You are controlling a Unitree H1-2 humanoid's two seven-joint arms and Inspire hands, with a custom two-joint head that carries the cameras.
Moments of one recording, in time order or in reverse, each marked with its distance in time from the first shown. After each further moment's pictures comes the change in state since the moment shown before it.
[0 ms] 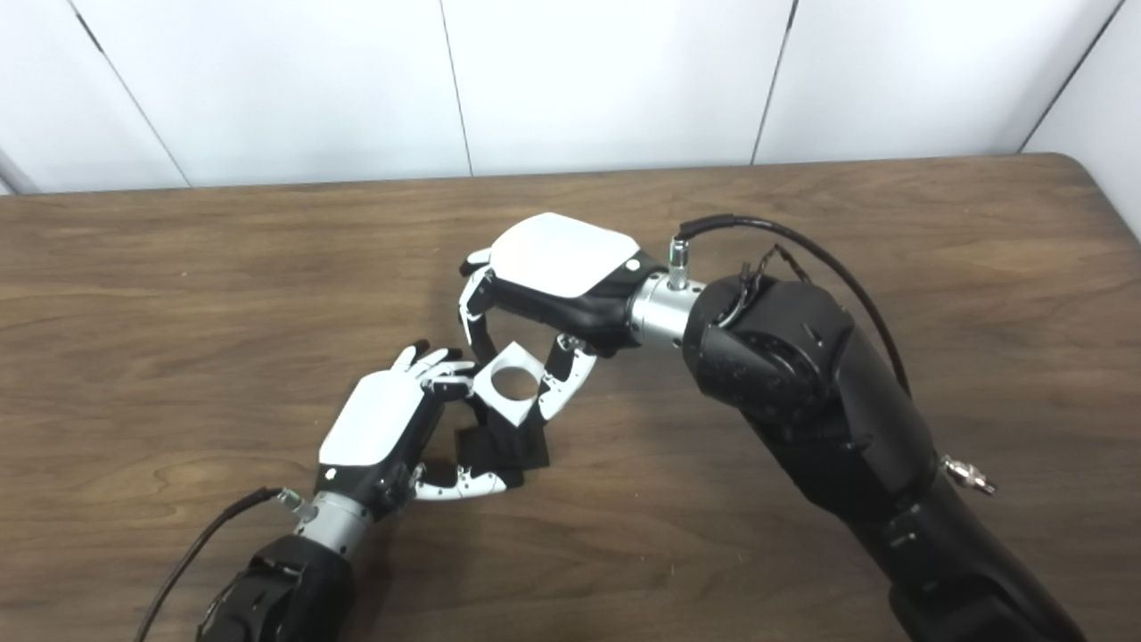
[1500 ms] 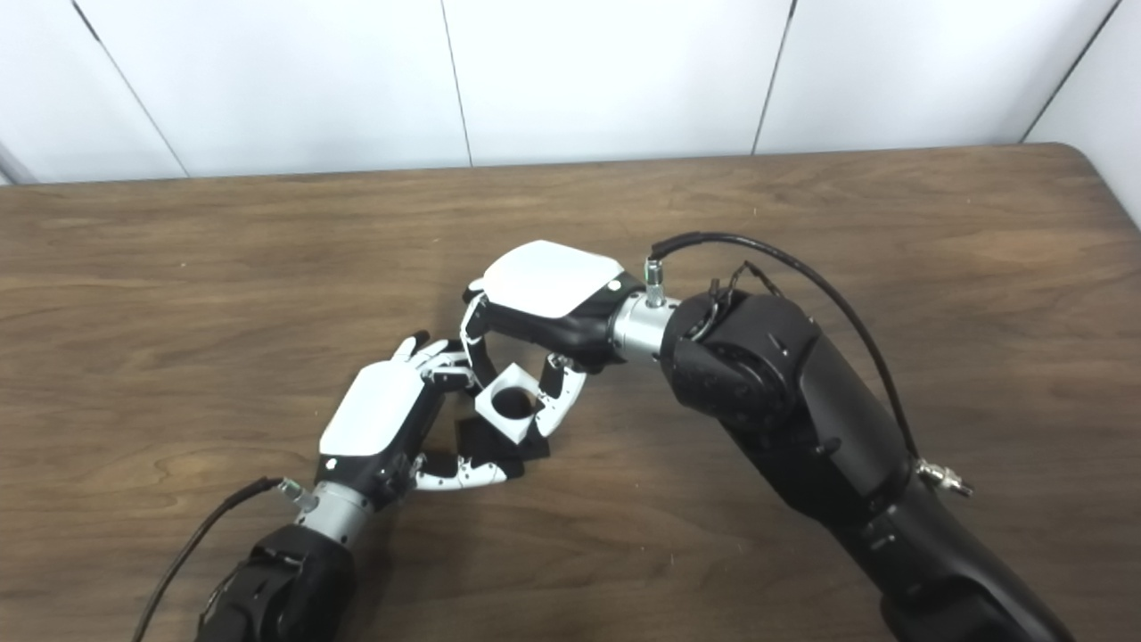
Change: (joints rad) left arm -0.001 0.000 0.000 -0.003 0.000 0.014 -0.005; right arm 0.026 0.018 0.051 0.060 -0.046 -0.006 0.003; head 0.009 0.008
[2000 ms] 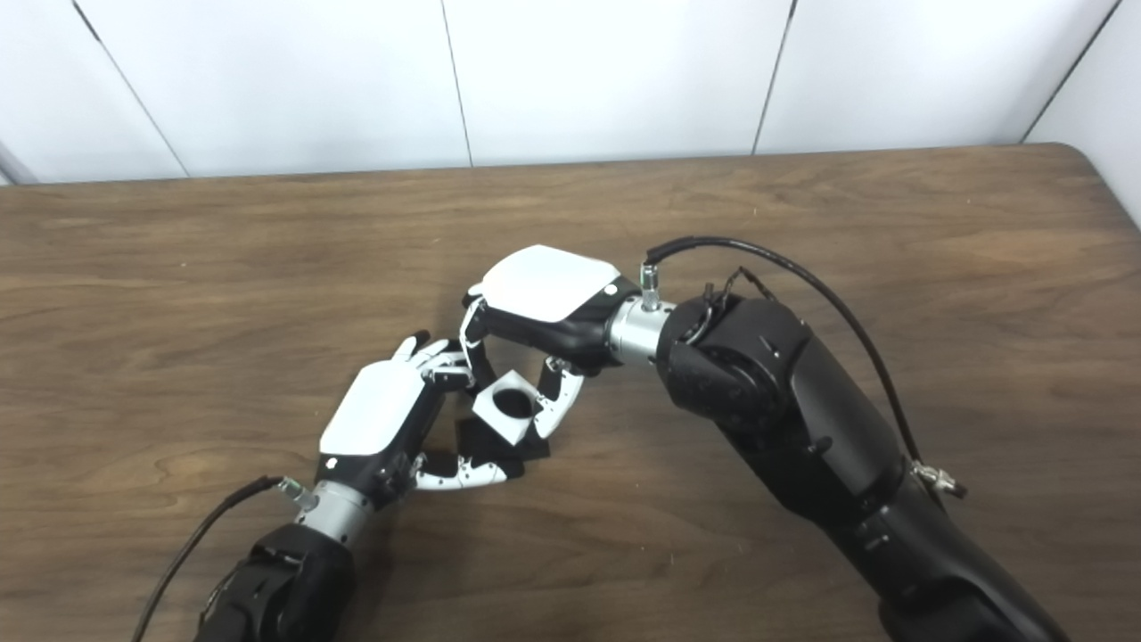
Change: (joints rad) left arm -0.003 0.002 -0.001 -0.001 0.000 0.000 -0.003; right arm 0.007 0.005 0.005 0.037 -0.005 -0.034 -0.026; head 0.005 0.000
